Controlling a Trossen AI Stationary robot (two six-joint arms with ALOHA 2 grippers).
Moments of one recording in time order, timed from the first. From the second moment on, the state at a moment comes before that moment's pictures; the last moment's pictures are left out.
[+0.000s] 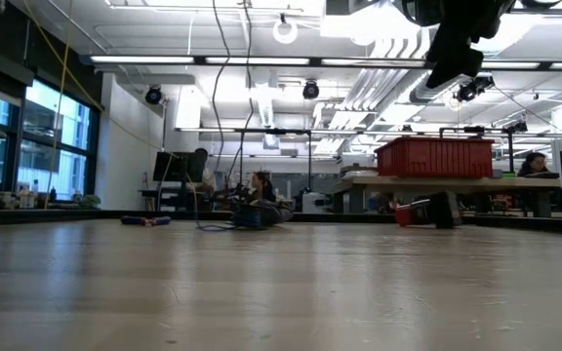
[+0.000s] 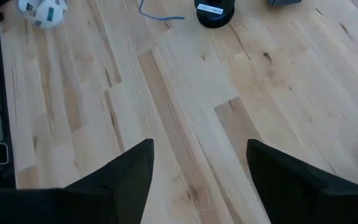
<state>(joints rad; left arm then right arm) 0.10 1.57 2.31 -0.26 -0.09 0.08 -0.11 1.05 1.03 -0.88 -0.06 0.36</state>
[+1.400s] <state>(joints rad) 0.10 1.49 2.30 -0.42 -0.22 0.13 -0.09 1.65 1.03 0.03 0.08 0.34</state>
